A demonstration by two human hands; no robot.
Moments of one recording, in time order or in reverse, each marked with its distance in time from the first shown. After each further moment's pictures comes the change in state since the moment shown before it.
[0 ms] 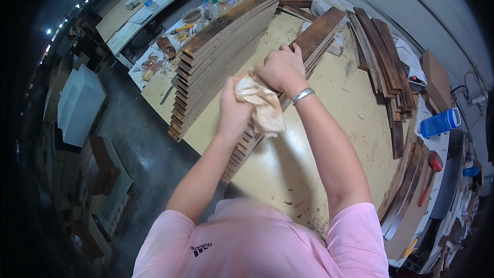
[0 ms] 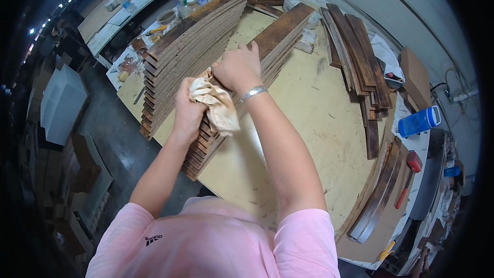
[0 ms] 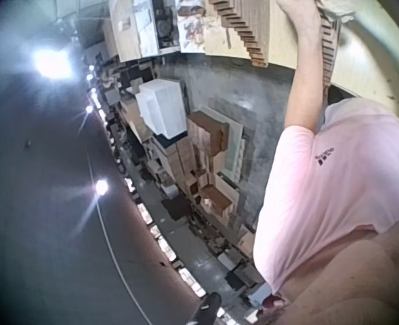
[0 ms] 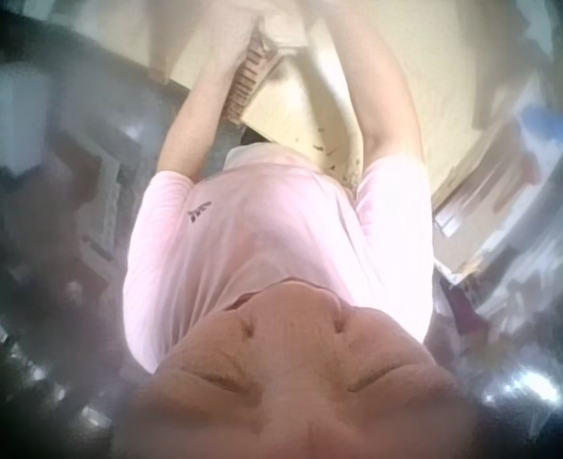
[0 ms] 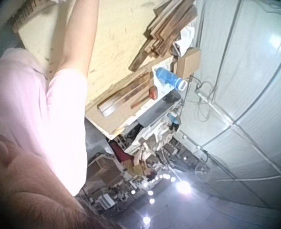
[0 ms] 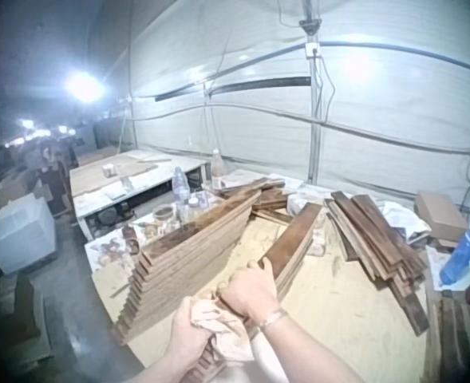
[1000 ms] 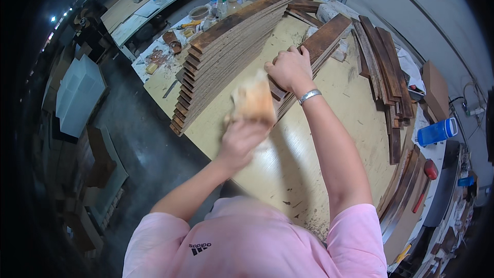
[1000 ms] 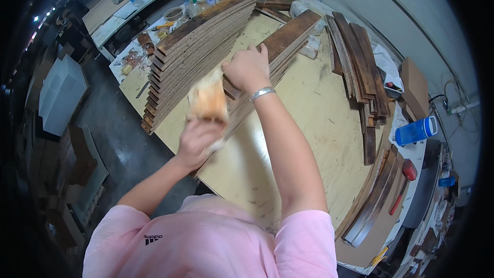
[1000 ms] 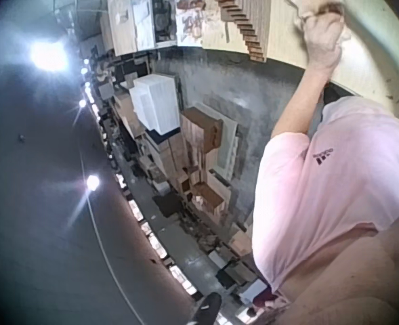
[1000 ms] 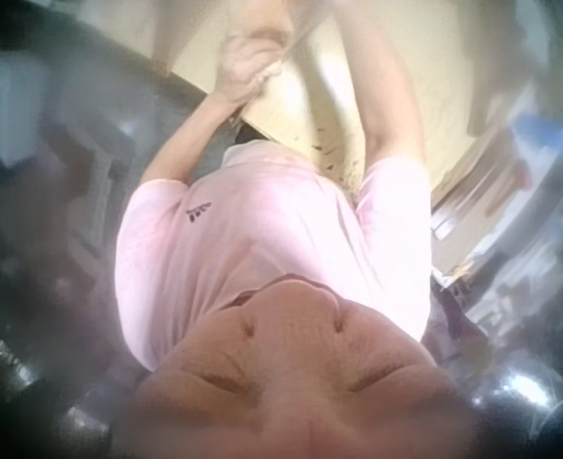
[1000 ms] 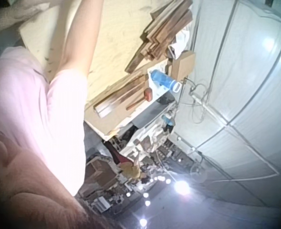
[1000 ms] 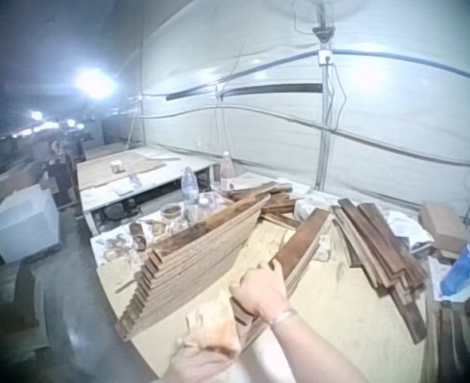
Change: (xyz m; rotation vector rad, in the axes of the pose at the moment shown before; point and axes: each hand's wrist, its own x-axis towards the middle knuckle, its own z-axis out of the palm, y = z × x) left_hand -0.070 -0.026 -0.052 0.842 -0.279 0.824; right_hand 0.002 -0.001 0.000 -0.047 -0.031 -0.032
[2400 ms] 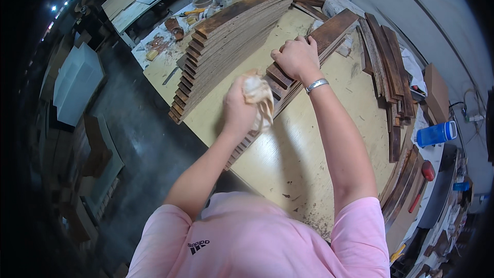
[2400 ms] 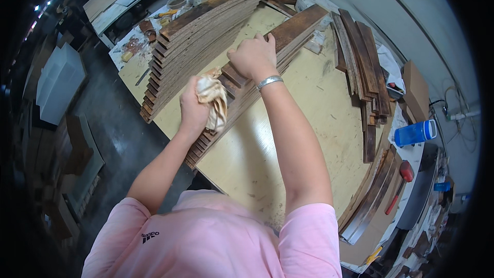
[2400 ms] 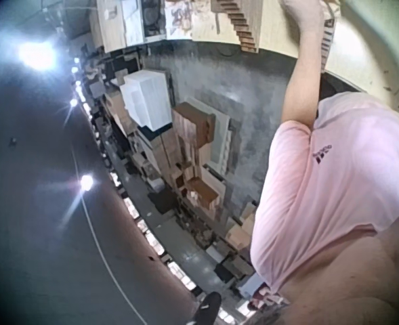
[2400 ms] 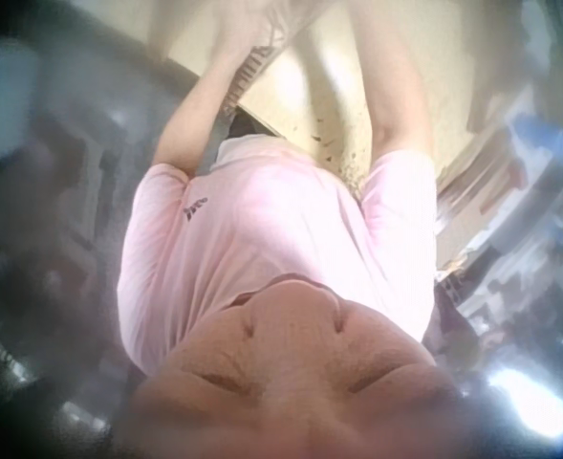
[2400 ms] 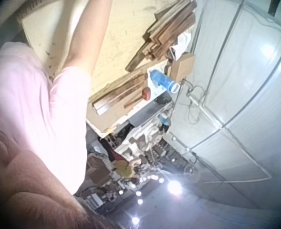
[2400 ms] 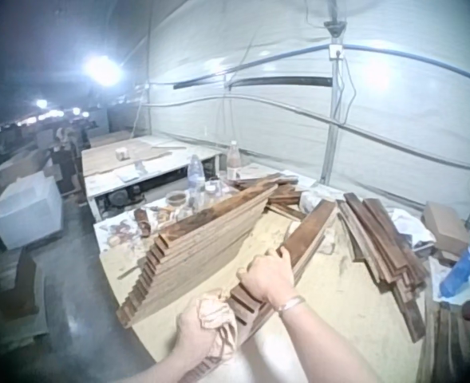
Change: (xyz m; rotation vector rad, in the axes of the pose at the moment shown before) left_hand 0.043 -0.020 0.023 -0.362 0.283 -0.761; right_hand 0.003 0.001 0.000 -0.055 -0.022 0.013
